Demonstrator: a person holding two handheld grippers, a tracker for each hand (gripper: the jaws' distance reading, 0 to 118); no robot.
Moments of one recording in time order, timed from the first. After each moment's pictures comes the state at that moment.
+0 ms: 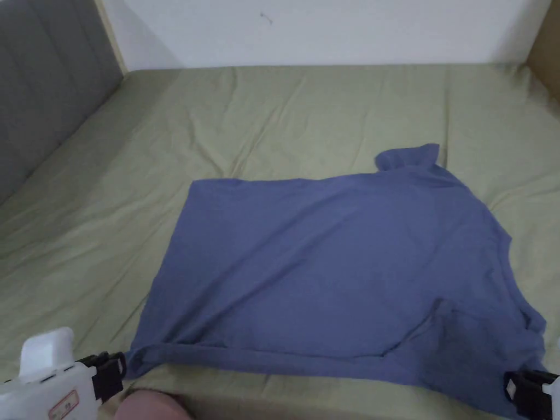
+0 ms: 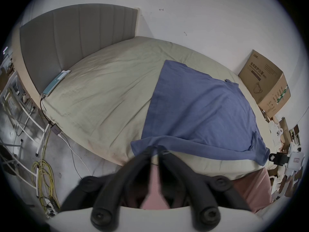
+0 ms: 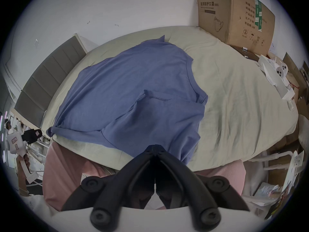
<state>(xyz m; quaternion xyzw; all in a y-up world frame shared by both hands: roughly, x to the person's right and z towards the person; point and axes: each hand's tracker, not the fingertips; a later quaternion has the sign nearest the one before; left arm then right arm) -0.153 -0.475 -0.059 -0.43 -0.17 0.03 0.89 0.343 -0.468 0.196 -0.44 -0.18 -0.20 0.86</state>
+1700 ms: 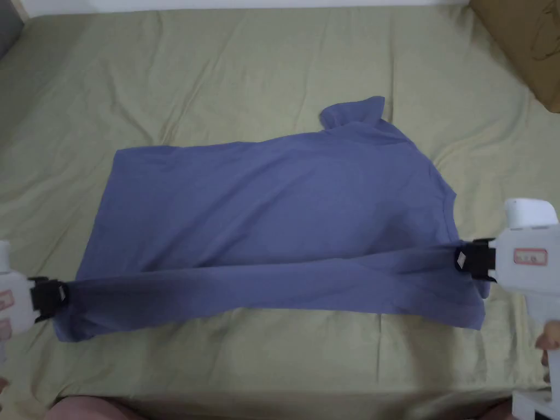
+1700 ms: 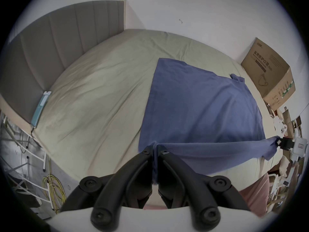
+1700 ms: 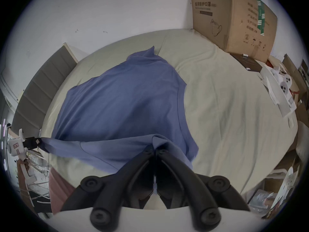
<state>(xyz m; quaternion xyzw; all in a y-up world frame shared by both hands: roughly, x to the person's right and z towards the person) -0.070 -0.446 -0.172 -0.48 -0.19 -0.02 0.86 0.440 -0.455 0.094 -0.44 -0.20 -0.22 0.85</state>
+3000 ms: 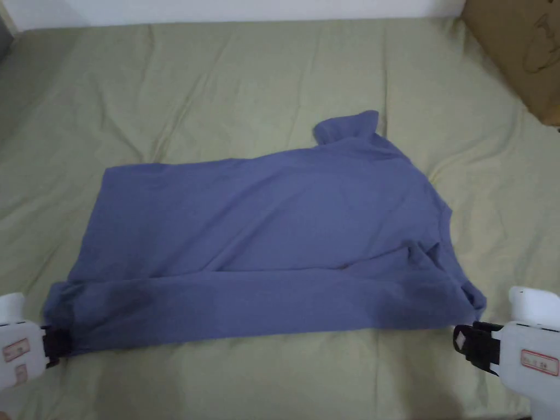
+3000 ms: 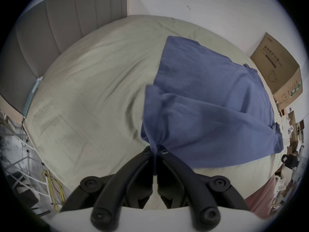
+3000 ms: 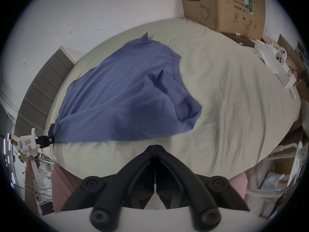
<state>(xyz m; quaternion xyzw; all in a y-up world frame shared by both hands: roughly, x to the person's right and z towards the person) -0.078 -0.518 -0.180 -0.52 -0.16 -0.02 0.84 0.393 -0.473 0.159 -0.44 -0.22 -0.26 0.83</state>
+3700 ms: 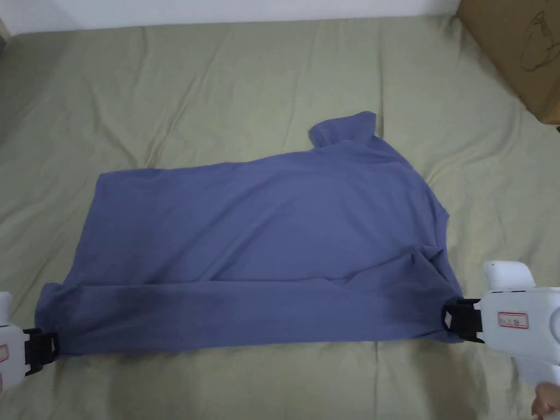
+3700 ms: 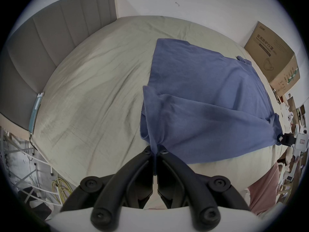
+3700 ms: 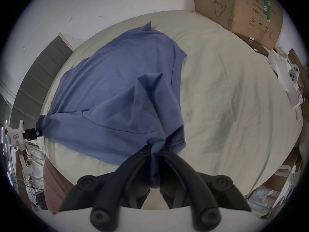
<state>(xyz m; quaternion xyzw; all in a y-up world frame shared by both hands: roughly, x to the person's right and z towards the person) -0.070 -0.480 -0.179 -0.51 -0.19 -0.08 0.83 0.437 -0.491 0.121 -0.49 -0.18 -0.23 0.82</state>
